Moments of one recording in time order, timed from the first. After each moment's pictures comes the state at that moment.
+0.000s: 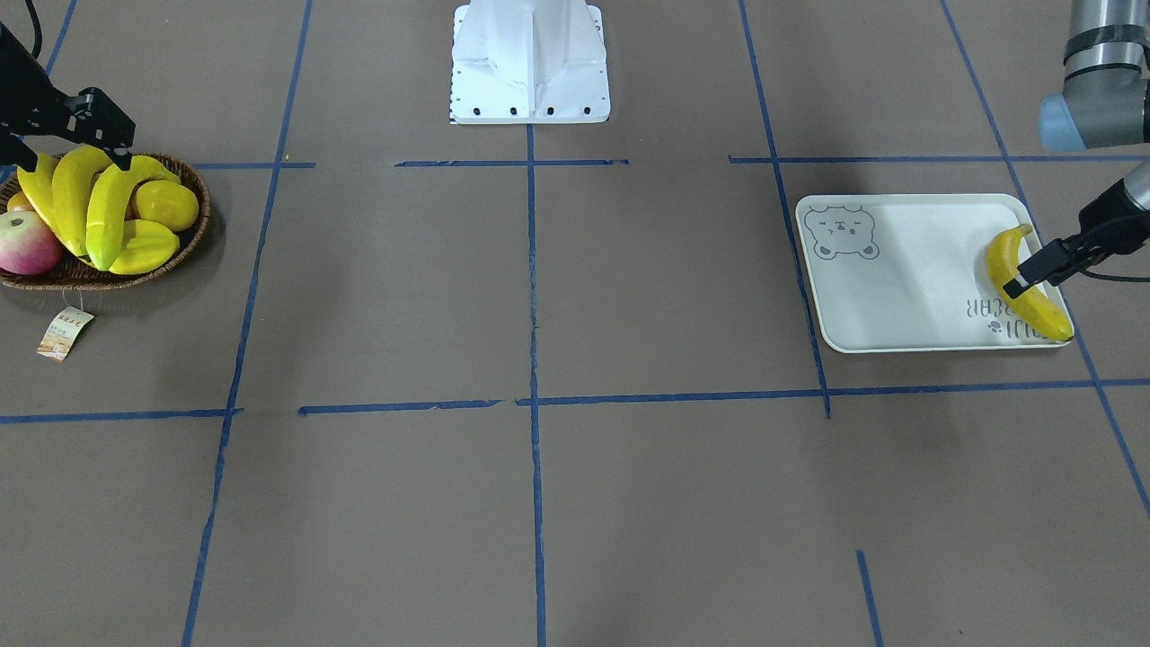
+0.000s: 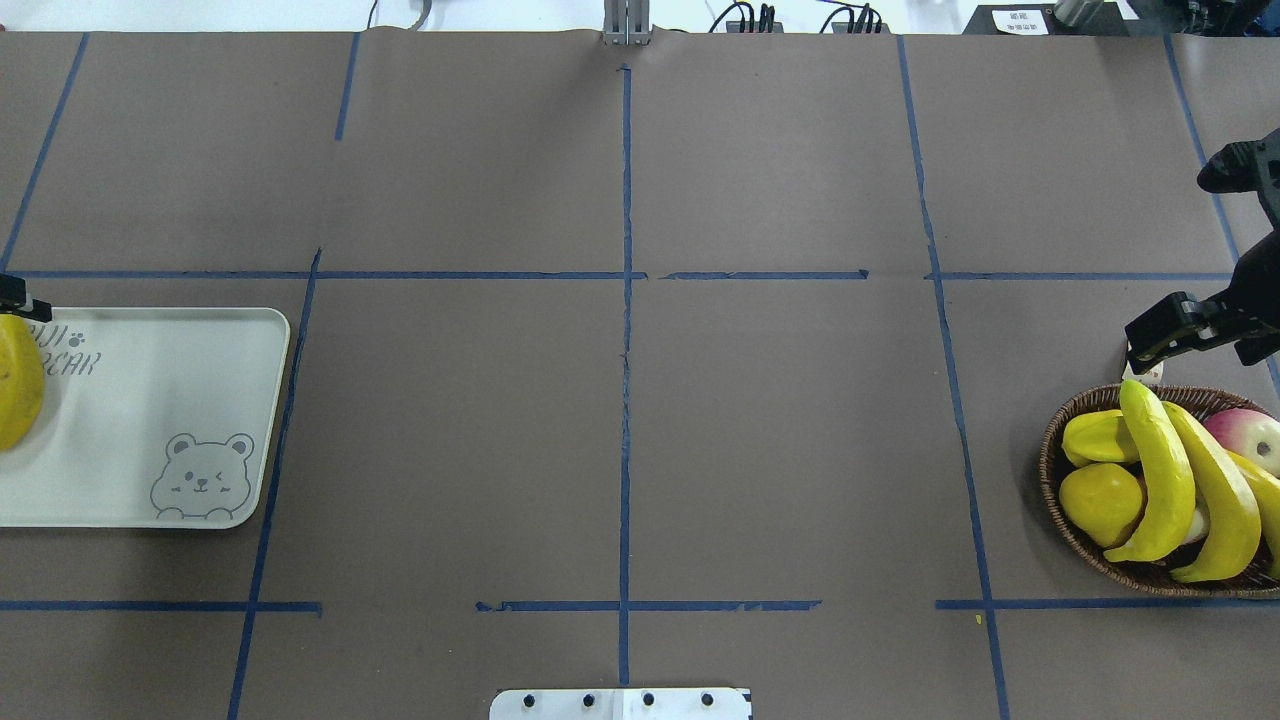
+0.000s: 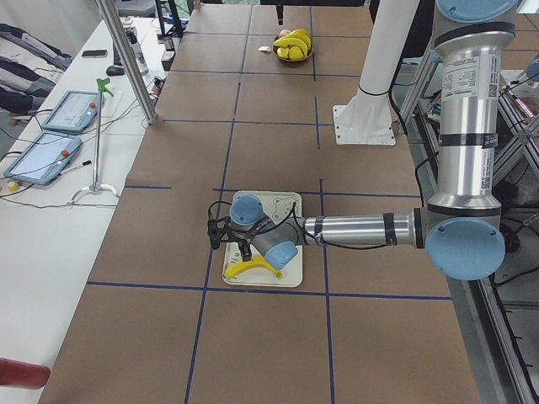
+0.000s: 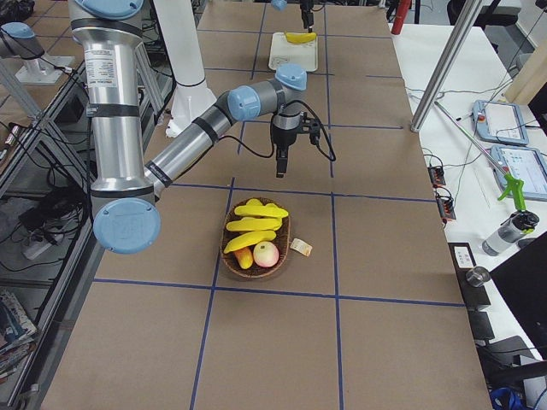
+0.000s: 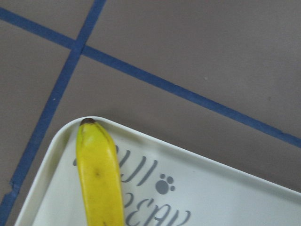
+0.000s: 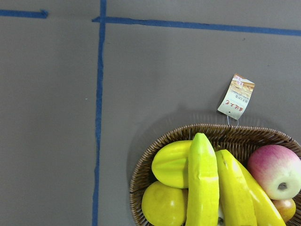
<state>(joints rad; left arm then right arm) -1.20 -1.51 -1.49 -2.45 -2.38 -1.01 1.03 -1.57 2.28 -1.94 2.19 0.58</state>
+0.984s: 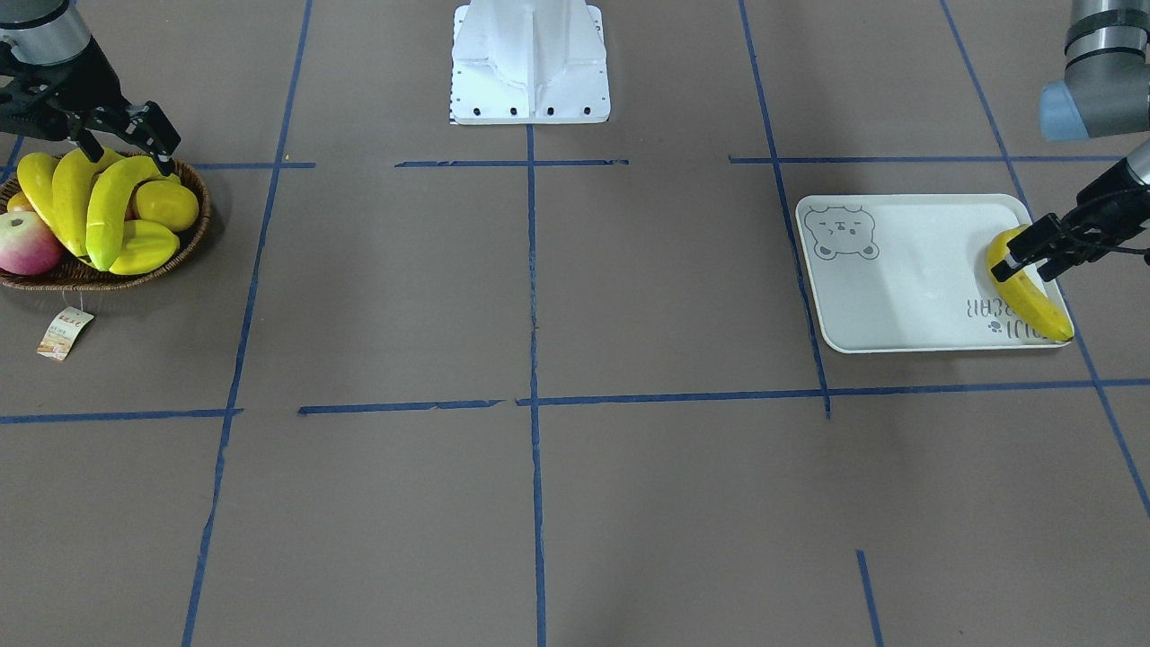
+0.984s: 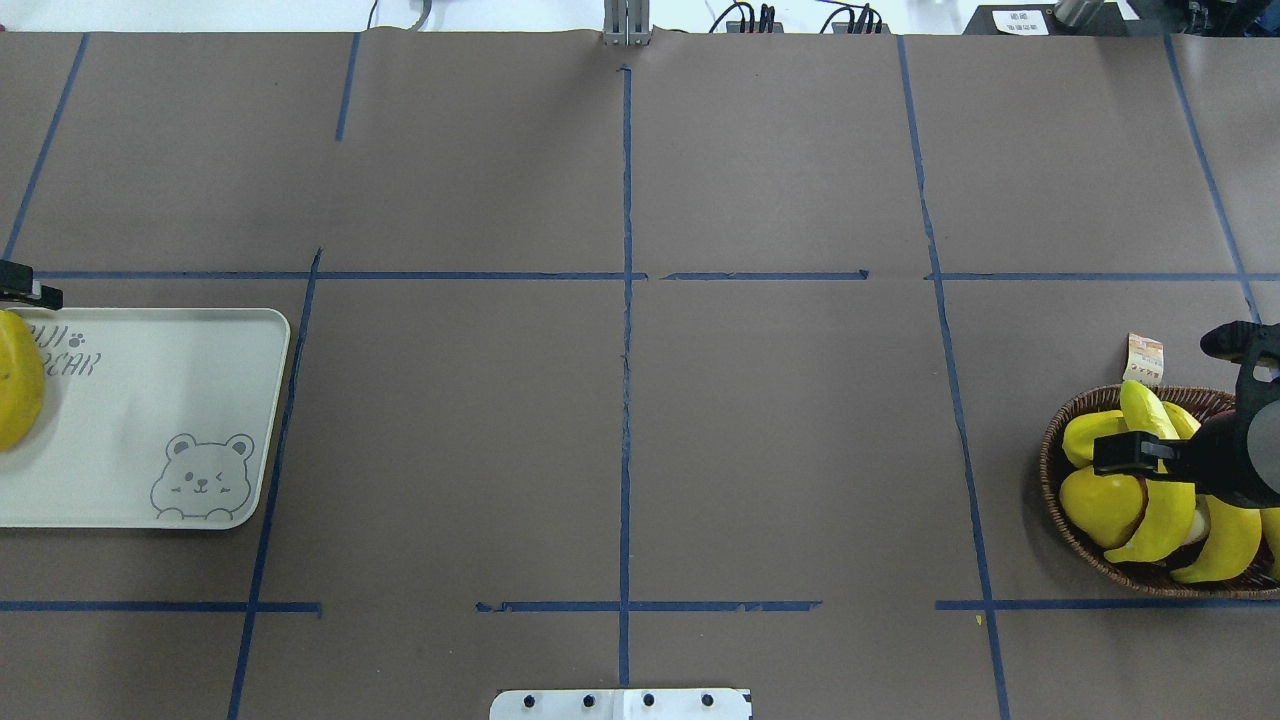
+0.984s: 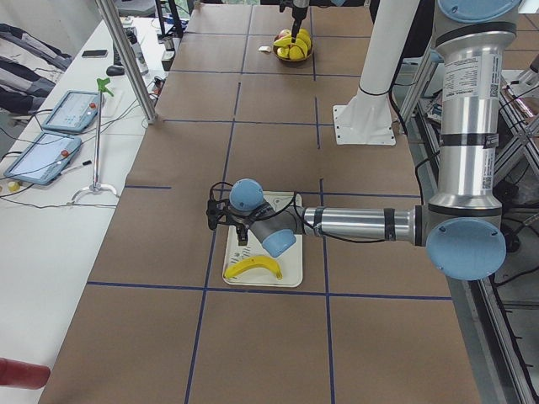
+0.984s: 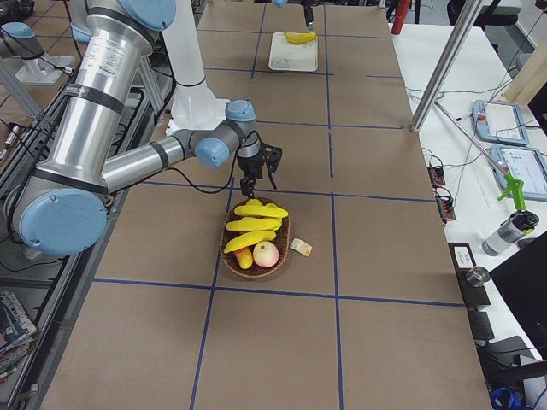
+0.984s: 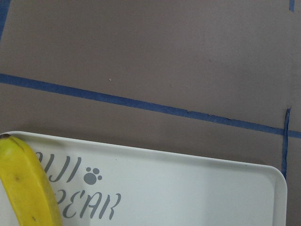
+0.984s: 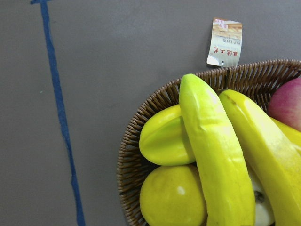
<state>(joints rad) -1.20 -1.52 -1.54 -2.44 -2.40 -0.97 0.63 -1.98 2.27 -1.21 1.85 1.31</state>
